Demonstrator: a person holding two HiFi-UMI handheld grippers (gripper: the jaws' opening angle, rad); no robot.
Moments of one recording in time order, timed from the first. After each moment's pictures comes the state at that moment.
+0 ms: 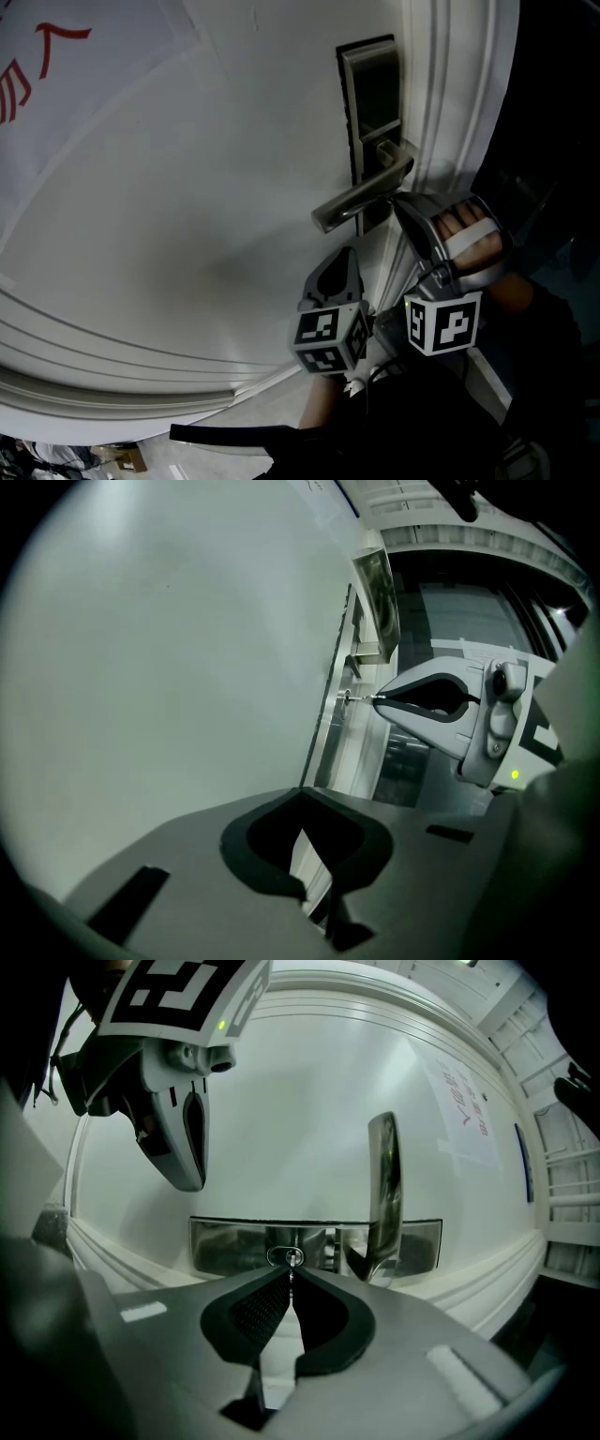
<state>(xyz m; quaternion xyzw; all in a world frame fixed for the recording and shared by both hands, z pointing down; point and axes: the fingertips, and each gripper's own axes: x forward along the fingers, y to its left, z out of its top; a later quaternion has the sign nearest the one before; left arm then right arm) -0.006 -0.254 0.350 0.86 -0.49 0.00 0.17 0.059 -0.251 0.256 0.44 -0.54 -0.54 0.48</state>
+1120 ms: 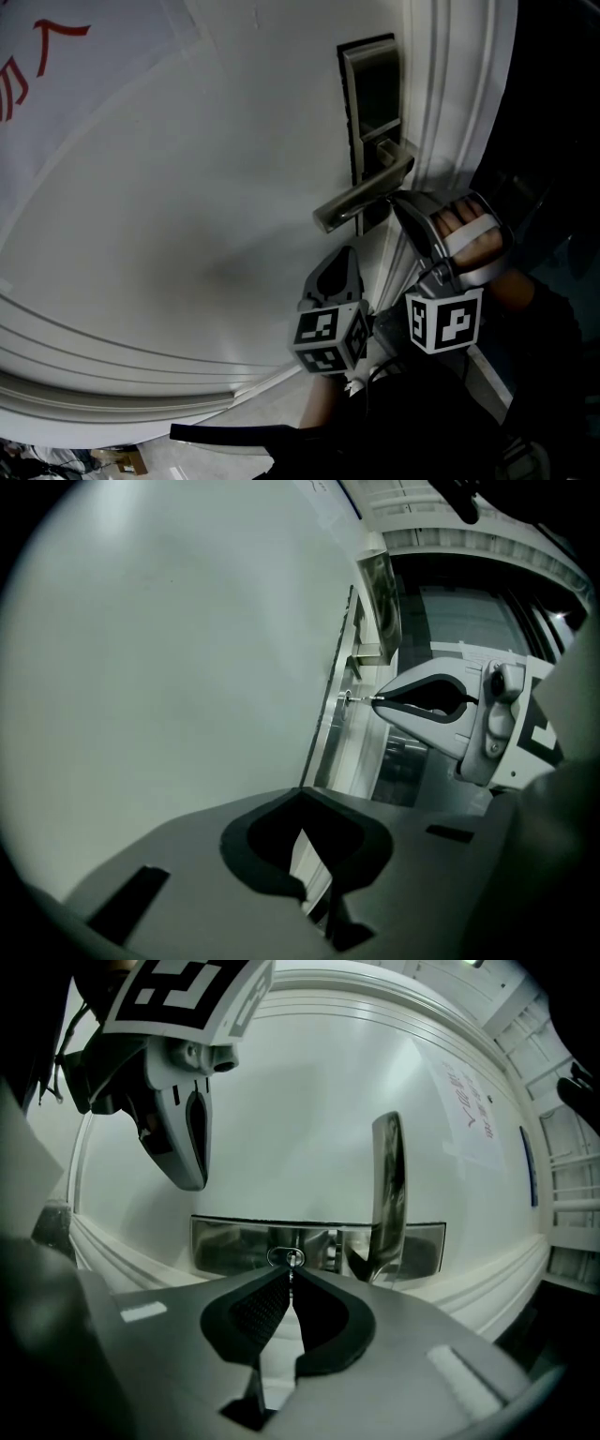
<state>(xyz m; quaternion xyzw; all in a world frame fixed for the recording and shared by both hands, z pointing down) -0.006 -0.256 0.350 0.86 -0.48 -0.01 0.17 0.058 -0.252 0.256 0.43 -0.53 -0.54 0.49</state>
